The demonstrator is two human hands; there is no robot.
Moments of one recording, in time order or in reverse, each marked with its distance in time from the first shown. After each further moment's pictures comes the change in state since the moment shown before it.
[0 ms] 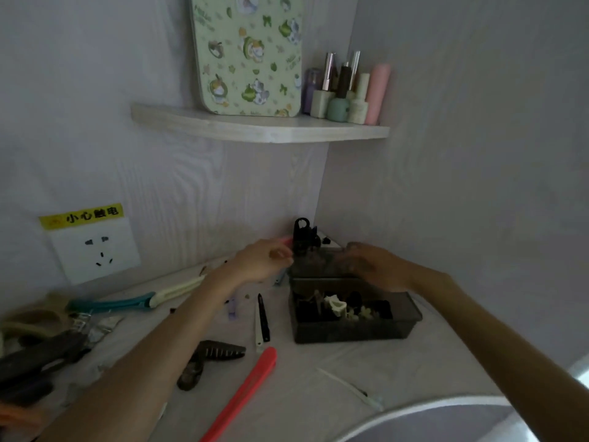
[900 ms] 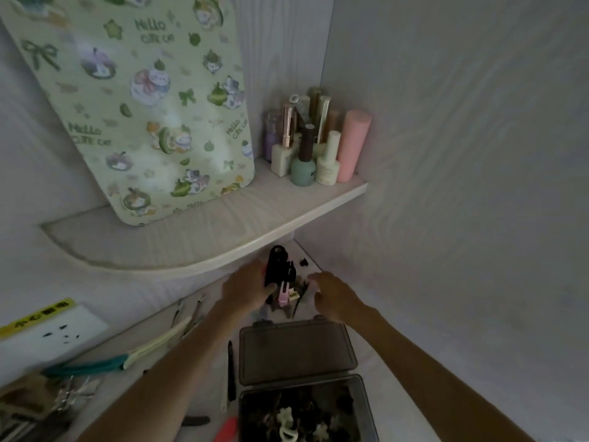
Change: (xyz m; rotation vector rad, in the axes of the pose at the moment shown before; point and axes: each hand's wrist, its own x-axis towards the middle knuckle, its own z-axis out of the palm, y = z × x) left_hand 0.085 0.027 -0.001 0.248 -0.015 -0.278; right_hand 0.058 0.012 -0.023 0.252 -0.185 0.260
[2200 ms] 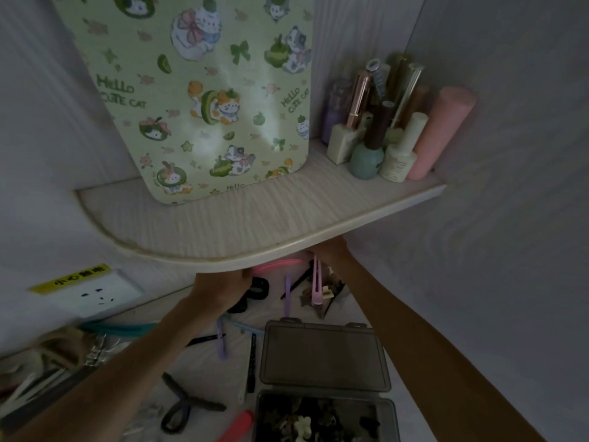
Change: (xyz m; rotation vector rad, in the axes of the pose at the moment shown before) left_hand -0.022 -0.071 -0.023 -0.146 0.313 -0.112; right_hand 0.098 -0.060 -0.006 0.535 0.081 0.085
